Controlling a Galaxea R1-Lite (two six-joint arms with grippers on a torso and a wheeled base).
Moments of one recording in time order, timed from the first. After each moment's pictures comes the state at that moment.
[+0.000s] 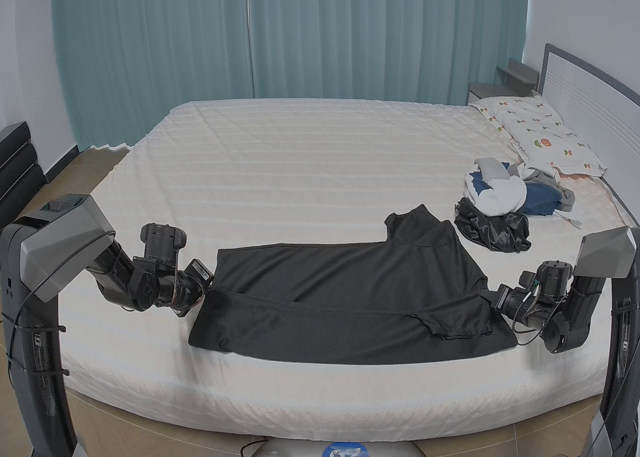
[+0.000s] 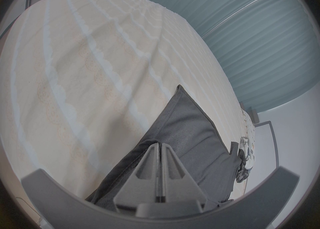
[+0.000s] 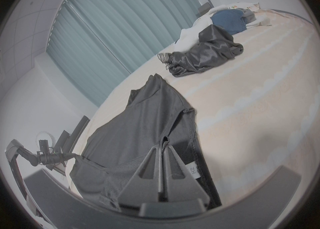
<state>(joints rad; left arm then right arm) -0.11 2.32 -1.06 -0.50 -0.10 -0.94 -0.08 2.47 -0.65 -1.37 0.40 0.46</state>
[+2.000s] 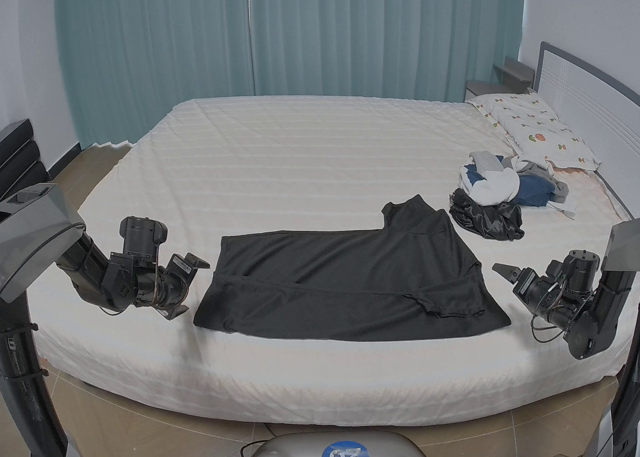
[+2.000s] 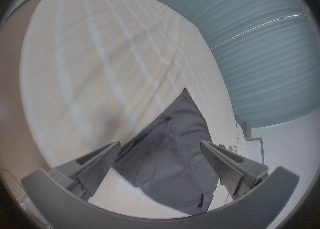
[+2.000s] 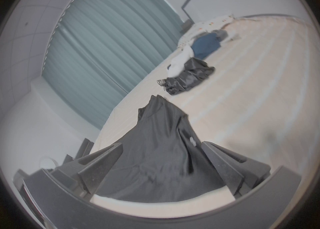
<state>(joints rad) -0.09 2.16 -0.92 -0.49 -0.11 -1.11 -0.06 2.22 -0.40 -1.47 0.26 0.66</state>
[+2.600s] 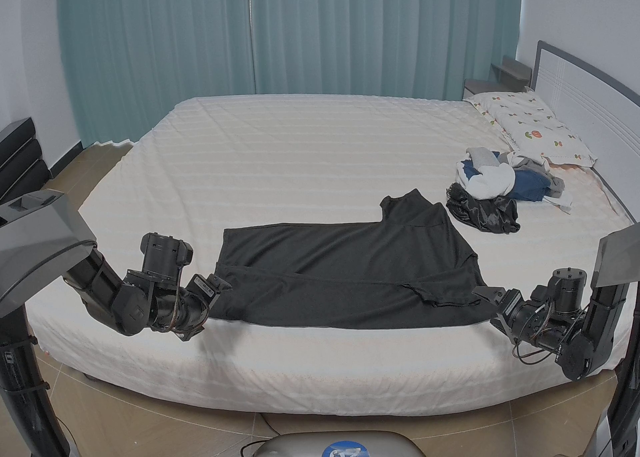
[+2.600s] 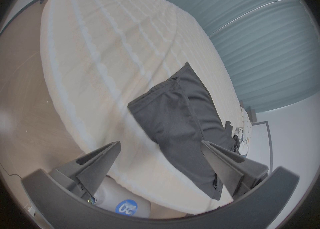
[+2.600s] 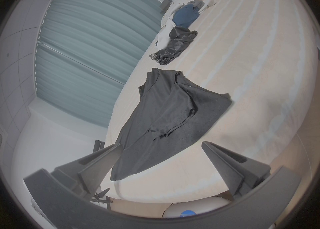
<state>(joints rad) -0.24 2.10 -0.79 -0.51 -0.03 -1.12 0.08 2.19 -0.26 -1.48 0.23 0.92</state>
